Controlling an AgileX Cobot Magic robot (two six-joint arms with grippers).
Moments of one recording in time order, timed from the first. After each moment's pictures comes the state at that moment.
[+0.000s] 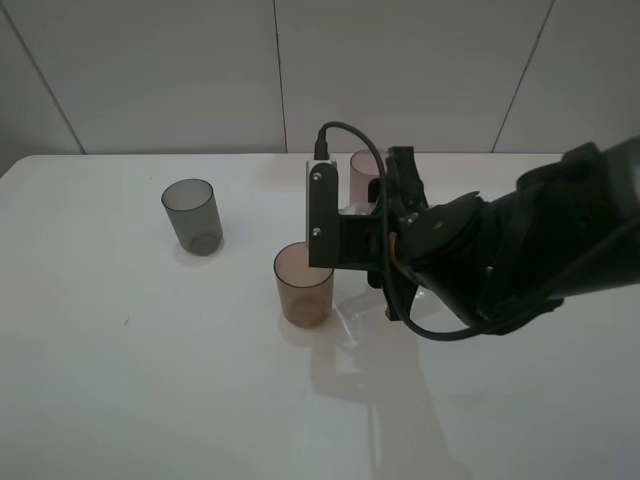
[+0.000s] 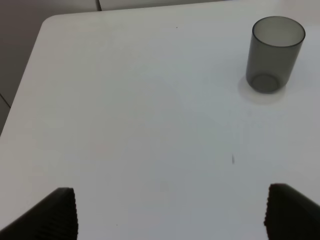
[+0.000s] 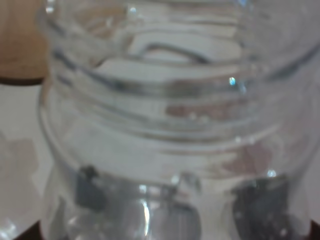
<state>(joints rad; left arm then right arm) -0.09 -0.01 -0.50 0.11 1.05 -0.02 0.92 1.75 -0.74 -1.71 0.64 0.81</state>
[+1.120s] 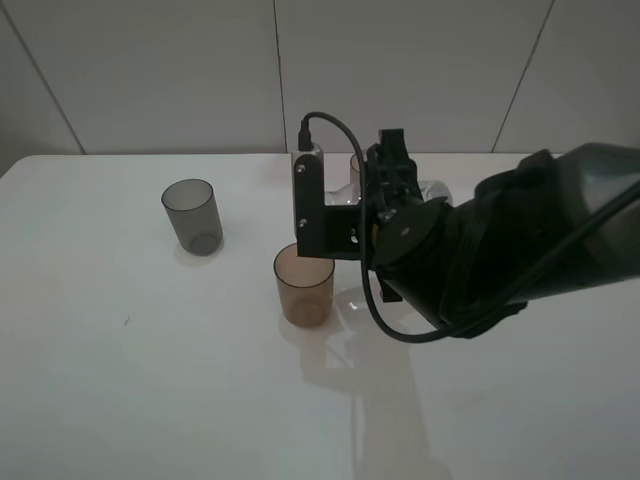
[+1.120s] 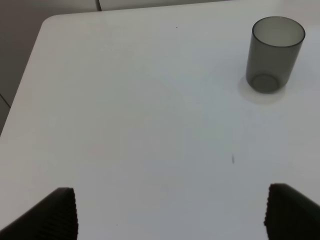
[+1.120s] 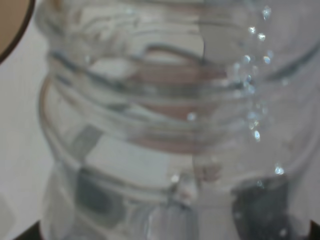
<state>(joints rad) -0.09 -0.01 -0.50 0.11 1.05 -0.02 0.96 1.80 -0.80 -1.73 0.80 0.80</state>
